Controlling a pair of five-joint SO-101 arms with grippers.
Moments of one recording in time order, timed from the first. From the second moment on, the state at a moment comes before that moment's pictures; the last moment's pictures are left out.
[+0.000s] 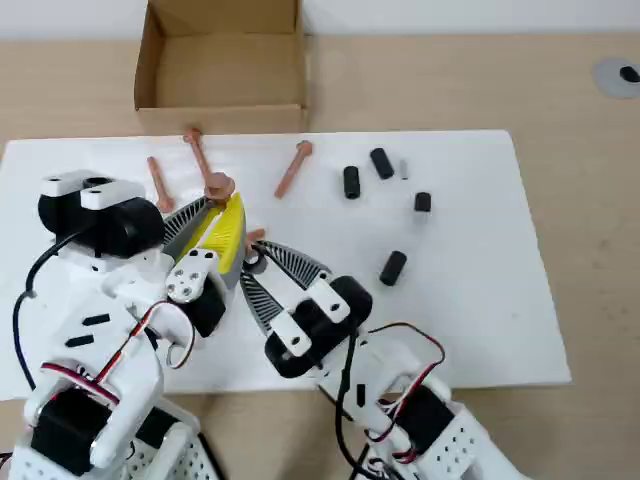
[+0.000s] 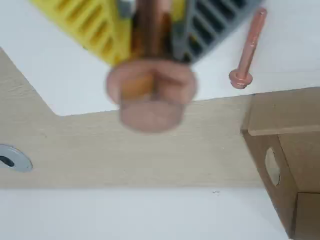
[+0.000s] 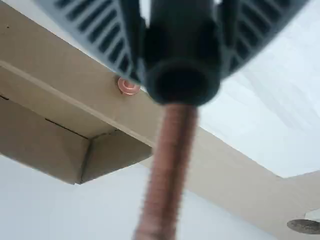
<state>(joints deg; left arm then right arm) 22.9 -83.2 49.1 49.1 5.6 -49.1 -103.3 93.8 18.0 0.9</state>
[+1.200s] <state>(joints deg) 19.3 -82.9 45.6 49.9 8.0 -49.1 -103.3 93.7 18.0 -0.6</state>
